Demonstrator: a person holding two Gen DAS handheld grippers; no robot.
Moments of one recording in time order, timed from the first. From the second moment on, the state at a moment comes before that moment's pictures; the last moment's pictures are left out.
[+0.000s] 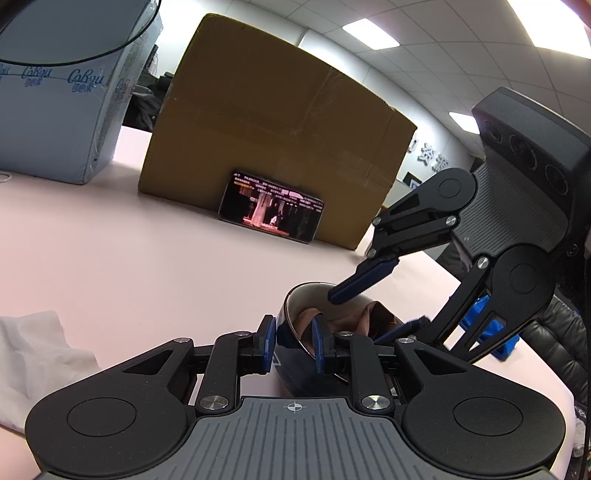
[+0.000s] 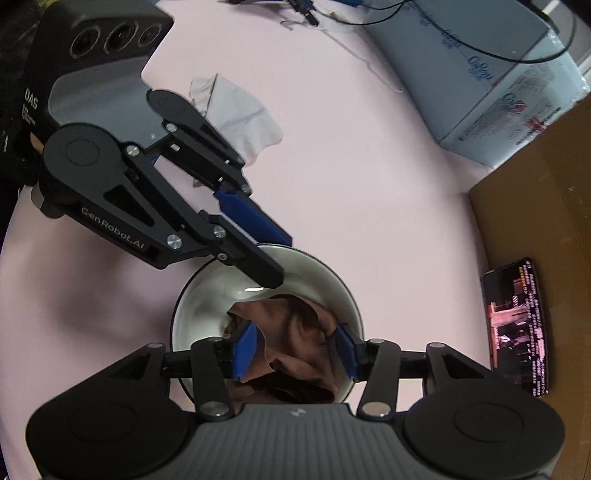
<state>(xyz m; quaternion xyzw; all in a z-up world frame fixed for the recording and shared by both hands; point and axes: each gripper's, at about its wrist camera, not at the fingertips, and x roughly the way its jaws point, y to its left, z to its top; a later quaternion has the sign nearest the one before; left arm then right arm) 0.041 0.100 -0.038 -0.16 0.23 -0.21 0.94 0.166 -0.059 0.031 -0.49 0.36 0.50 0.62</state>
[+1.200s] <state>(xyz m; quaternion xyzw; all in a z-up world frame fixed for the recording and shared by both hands) 0.042 0.102 -0.038 -0.16 0.23 -0.21 0.94 0.173 -0.064 0.011 -0.44 0.38 0.50 0.64</state>
